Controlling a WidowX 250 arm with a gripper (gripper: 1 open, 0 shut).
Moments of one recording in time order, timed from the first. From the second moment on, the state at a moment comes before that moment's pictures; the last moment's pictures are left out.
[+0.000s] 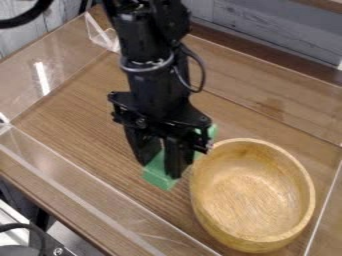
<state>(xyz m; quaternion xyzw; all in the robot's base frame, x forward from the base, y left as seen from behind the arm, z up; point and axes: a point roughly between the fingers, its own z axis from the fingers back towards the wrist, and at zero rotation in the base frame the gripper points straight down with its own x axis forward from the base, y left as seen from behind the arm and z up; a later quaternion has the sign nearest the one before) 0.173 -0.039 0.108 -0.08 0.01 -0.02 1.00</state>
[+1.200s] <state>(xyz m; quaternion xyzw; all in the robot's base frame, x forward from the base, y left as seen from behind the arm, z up) 0.179 -0.152 0.076 -0.08 -0.01 -0.06 0.99</state>
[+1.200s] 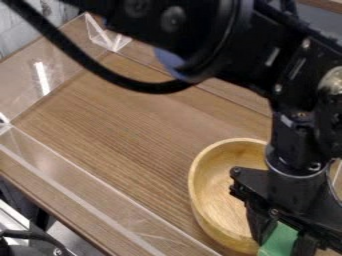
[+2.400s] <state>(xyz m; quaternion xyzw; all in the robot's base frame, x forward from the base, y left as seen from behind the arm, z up) 0.180 -0.130 0.056 -0.08 0.00 -0.01 1.00</state>
